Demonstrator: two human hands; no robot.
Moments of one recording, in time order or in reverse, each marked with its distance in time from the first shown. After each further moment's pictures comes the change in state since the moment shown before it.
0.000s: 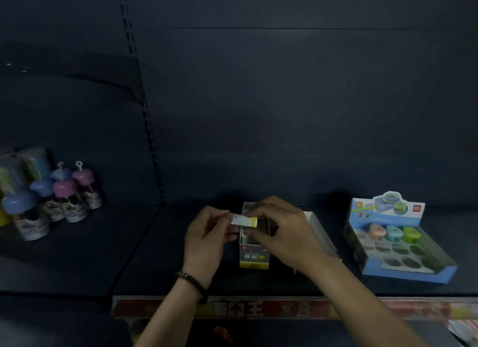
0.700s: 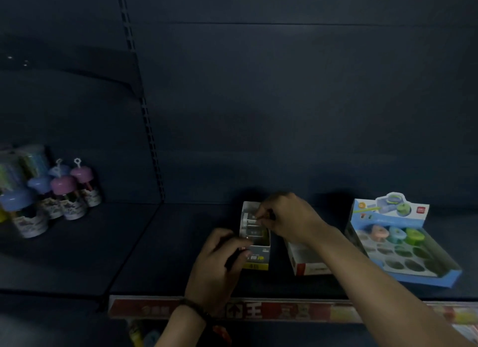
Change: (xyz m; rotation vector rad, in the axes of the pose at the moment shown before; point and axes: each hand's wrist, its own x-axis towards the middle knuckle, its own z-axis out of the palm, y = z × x) left_hand -0.019 -0.055 -0.015 0.721 -0.202 0.501; right_hand 0.039 0.045 -0.013 -0.320 -0.439 0.122
